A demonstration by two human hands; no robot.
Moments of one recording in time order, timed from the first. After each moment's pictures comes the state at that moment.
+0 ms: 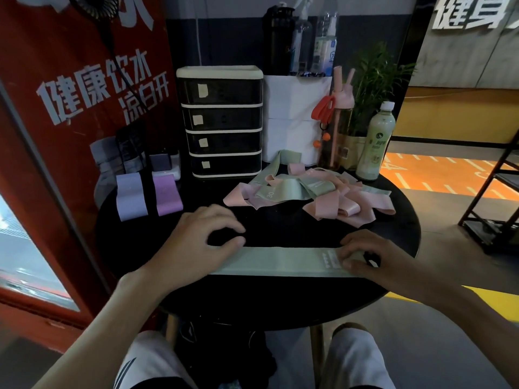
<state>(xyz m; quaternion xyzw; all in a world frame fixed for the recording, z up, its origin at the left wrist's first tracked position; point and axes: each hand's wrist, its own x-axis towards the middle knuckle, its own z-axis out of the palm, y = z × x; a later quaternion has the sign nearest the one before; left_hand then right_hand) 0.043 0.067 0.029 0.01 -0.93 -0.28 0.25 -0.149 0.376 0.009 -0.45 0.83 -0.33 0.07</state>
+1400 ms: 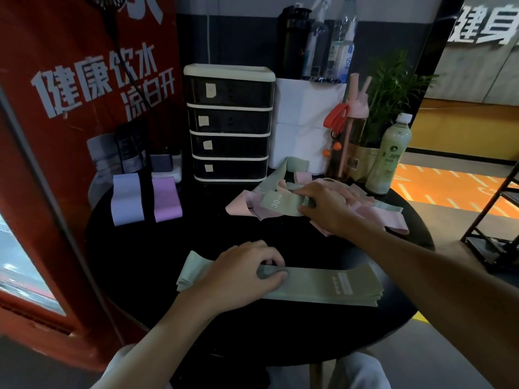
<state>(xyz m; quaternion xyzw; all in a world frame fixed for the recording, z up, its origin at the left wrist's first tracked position) -0.009 0.103 0.000 0.04 -0.95 -0.27 0.12 -0.234 0.220 0.041 -0.46 0.86 -0.21 -0.07</state>
